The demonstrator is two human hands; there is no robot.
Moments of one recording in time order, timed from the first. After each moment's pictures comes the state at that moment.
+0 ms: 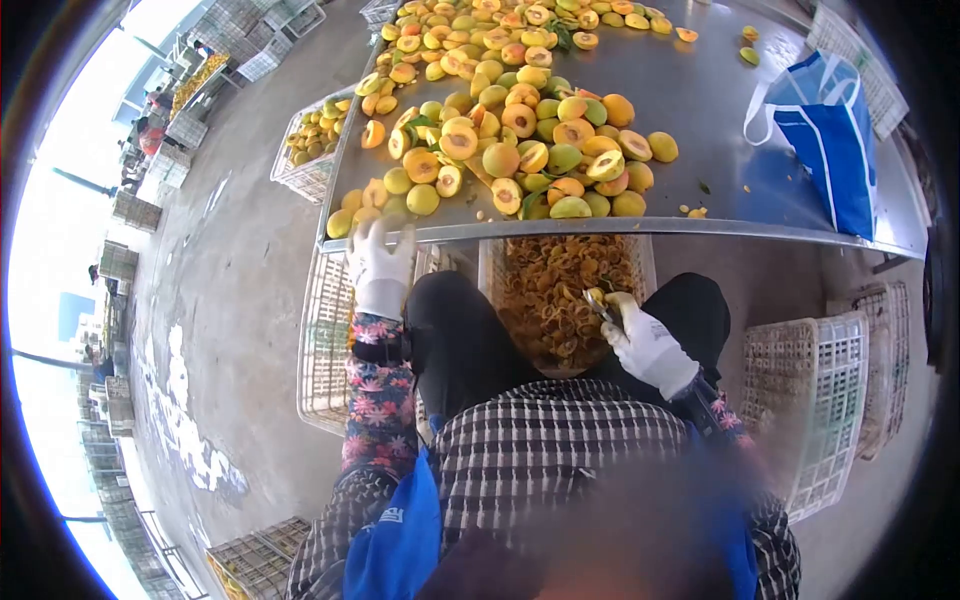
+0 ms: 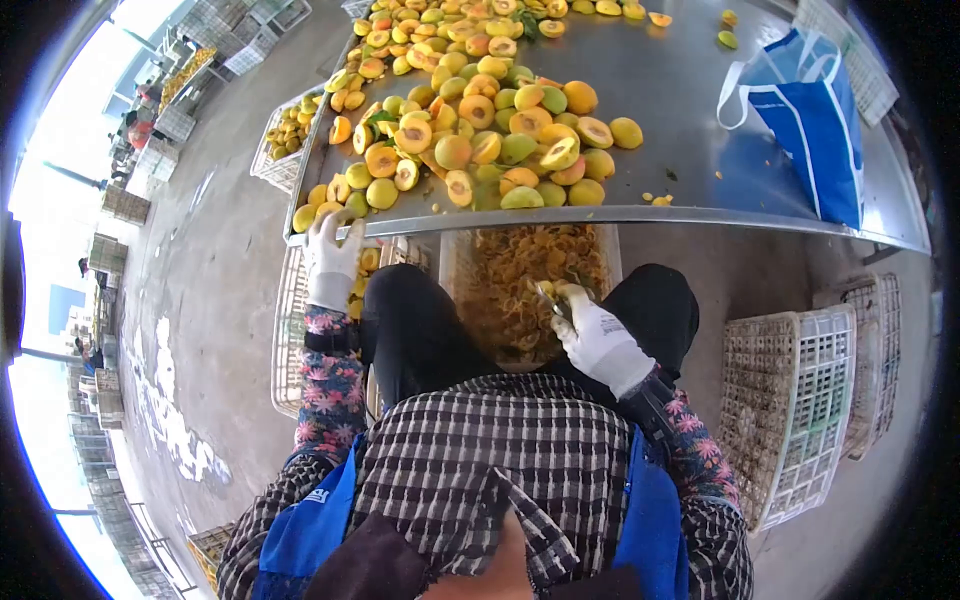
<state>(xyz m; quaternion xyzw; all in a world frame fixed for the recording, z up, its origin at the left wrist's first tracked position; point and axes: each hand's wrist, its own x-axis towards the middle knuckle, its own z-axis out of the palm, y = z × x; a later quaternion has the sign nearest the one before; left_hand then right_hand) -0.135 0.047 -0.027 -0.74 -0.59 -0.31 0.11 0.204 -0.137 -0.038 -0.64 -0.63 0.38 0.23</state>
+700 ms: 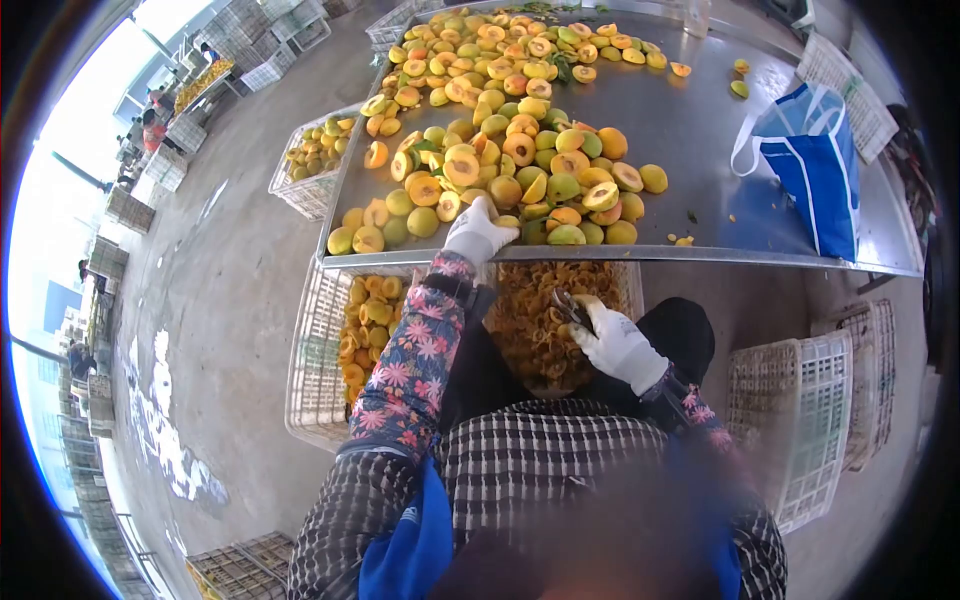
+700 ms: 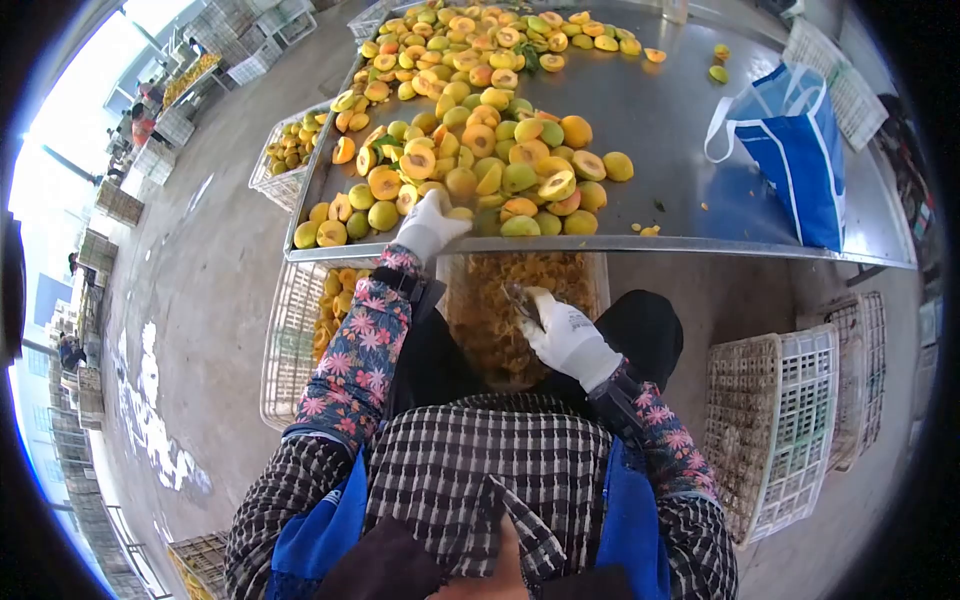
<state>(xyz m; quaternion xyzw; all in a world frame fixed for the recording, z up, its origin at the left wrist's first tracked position) -0.017 0.108 -0.043 -0.75 -0.58 -0.18 -0.27 0.186 -0.105 -0.047 -0.60 -0.68 0.32 0.28</state>
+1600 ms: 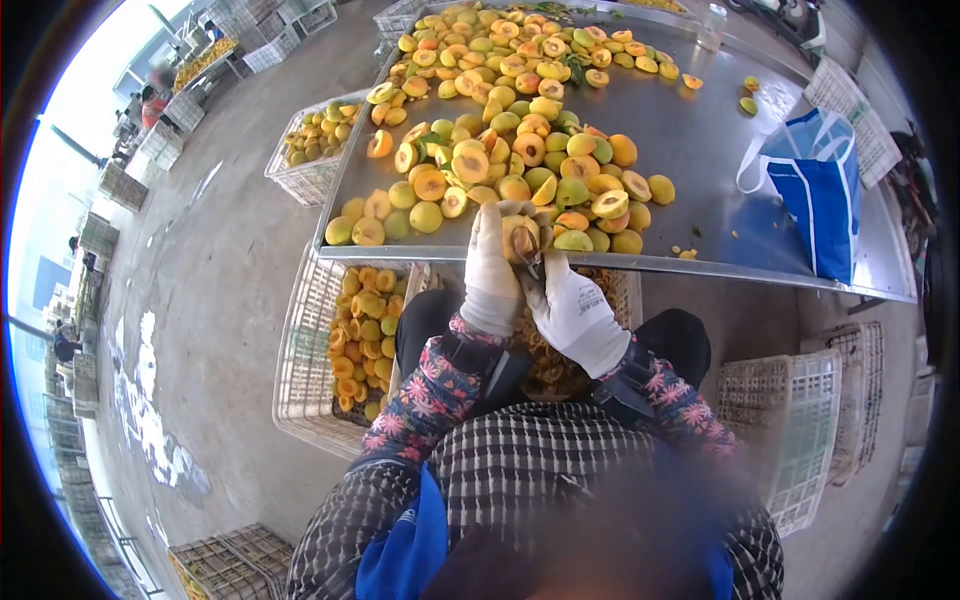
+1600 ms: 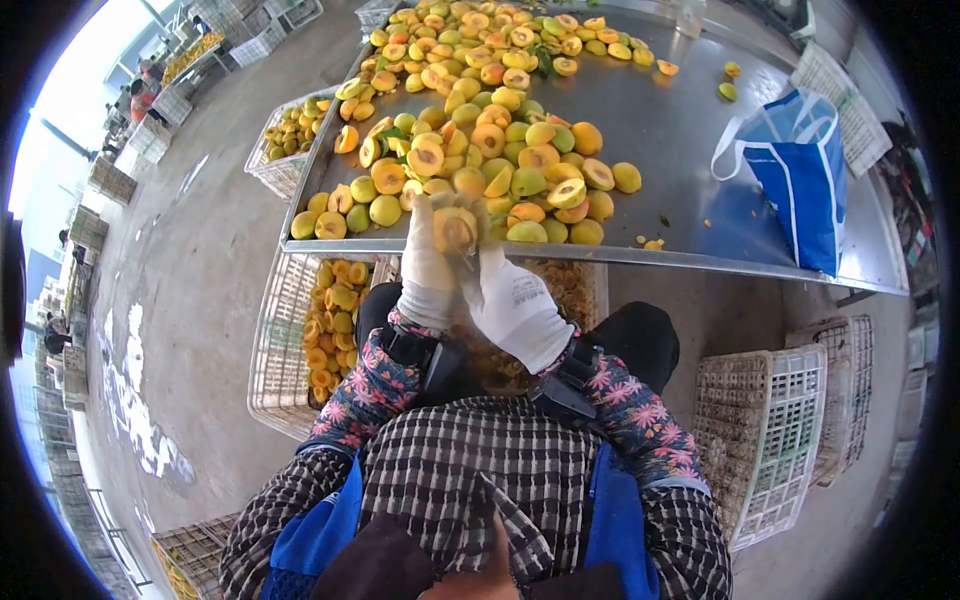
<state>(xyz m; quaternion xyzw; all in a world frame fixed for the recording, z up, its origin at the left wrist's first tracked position) 0.018 0.013 0.016 -0.21 -0.26 -0.61 -0.72 0.121 -0.044 0.000 -0.56 -0.72 0.16 0.38</state>
